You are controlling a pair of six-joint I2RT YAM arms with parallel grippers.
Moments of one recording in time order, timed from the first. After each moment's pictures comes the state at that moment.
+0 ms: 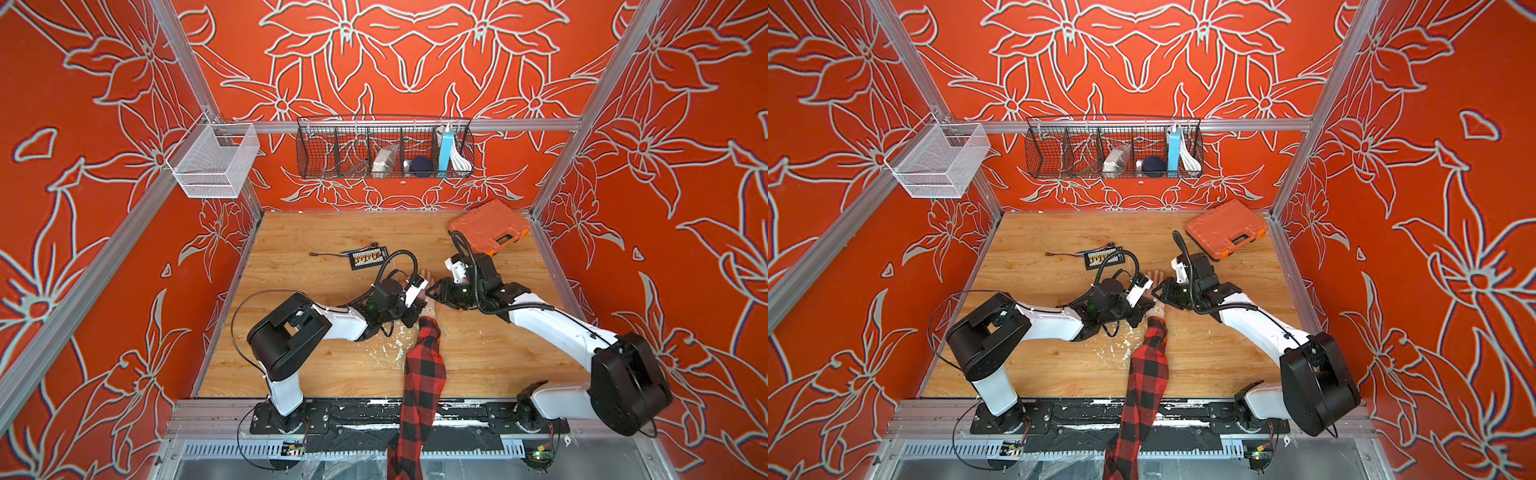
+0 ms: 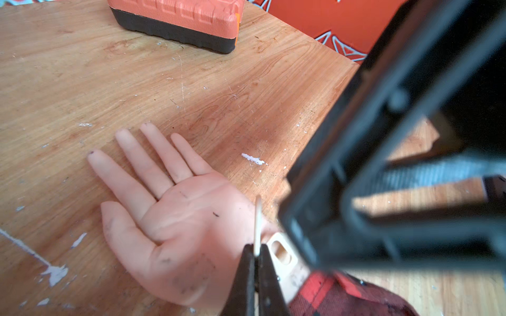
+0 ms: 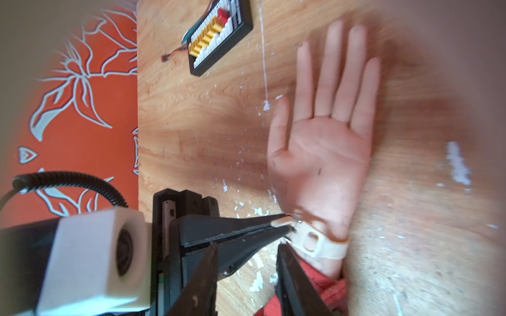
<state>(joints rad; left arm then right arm) -0.74 1.76 0.76 0.52 0.26 -0.10 0.49 1.34 0.82 -0.28 -0.44 0.74</state>
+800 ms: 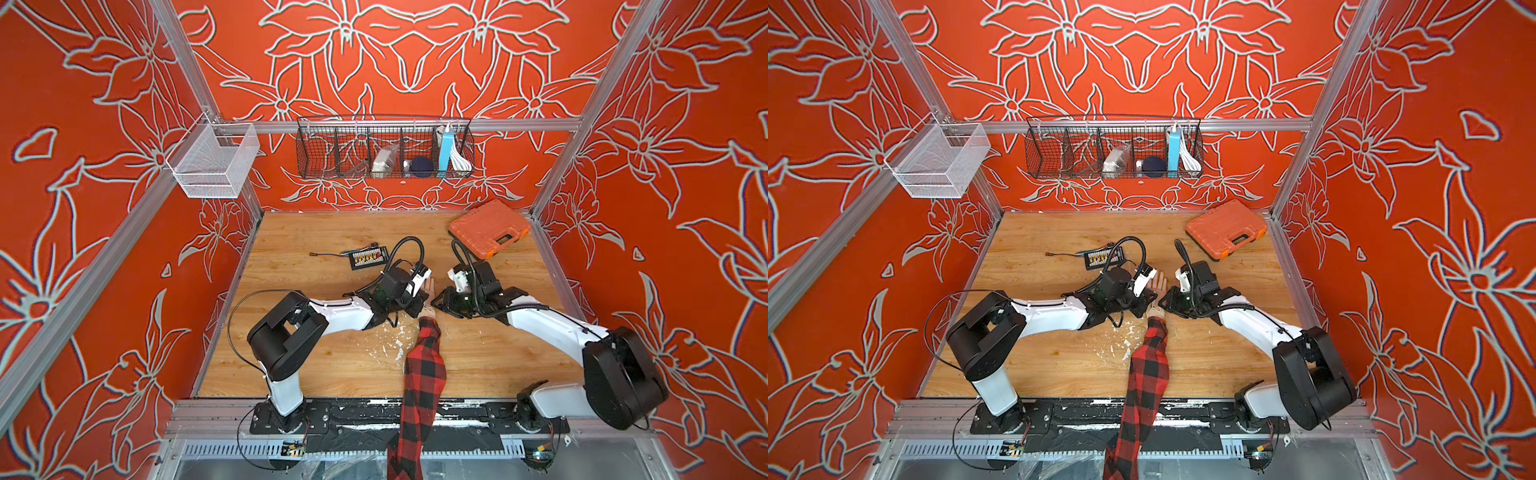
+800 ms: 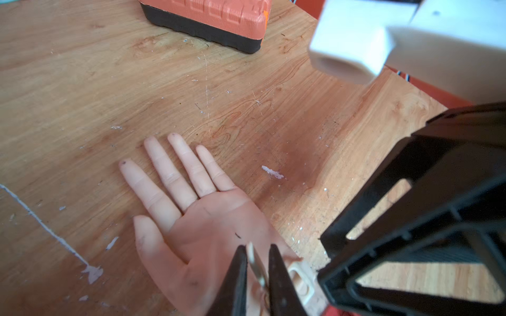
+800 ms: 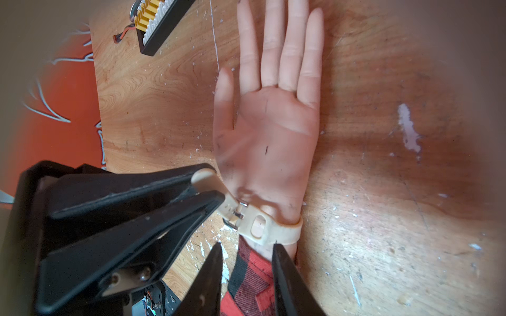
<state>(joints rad) -0.74 1.76 0.93 0.26 0.18 -0.14 0.47 1.38 0.75 -0.29 -0.44 0.70</state>
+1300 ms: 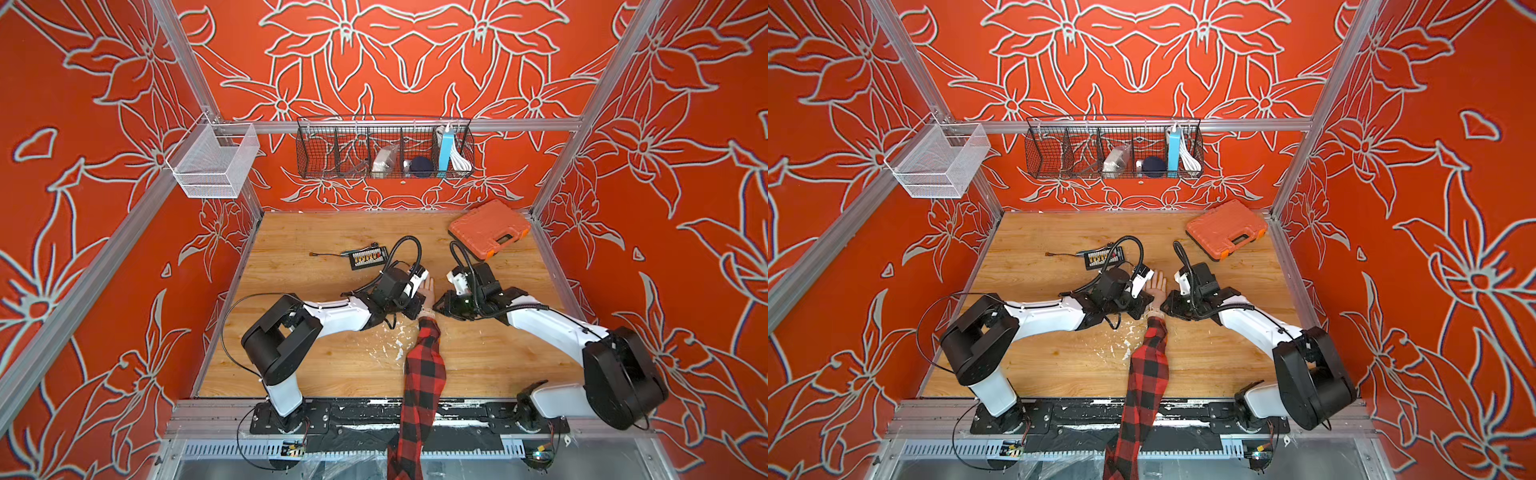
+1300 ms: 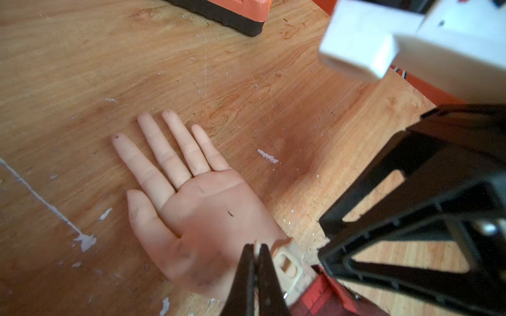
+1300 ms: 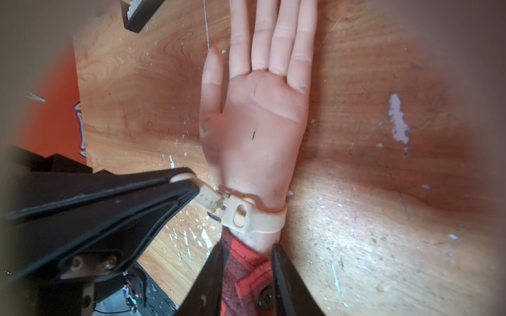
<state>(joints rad) -0.74 1.71 0.90 0.21 0.20 -0.21 0.47 1.38 0.76 -0.36 -0.43 0.58</state>
